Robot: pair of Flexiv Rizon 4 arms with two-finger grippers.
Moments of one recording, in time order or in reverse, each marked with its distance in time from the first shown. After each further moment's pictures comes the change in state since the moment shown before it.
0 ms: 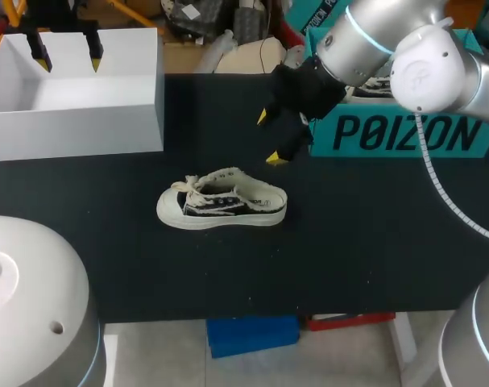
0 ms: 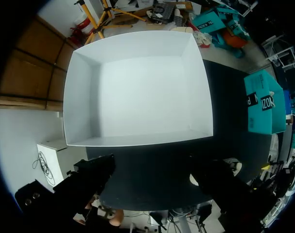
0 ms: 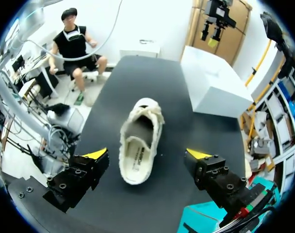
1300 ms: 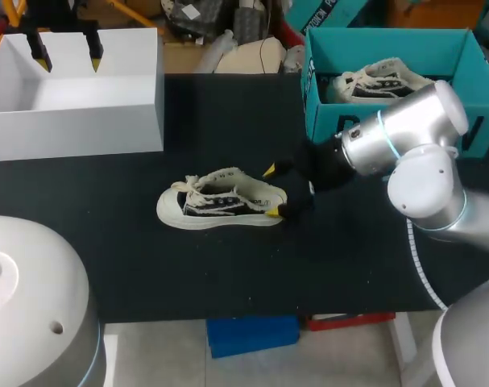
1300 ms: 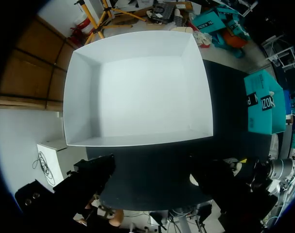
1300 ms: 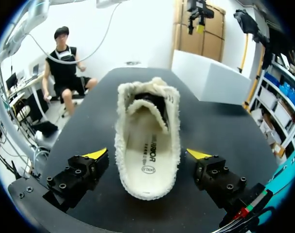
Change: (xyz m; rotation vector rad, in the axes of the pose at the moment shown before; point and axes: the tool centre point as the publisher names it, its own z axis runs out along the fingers) left arm 0.000 0.000 0.000 0.000 0.000 0.000; right arm 0.033 -0.072 0.111 -0.294 -0.065 0.110
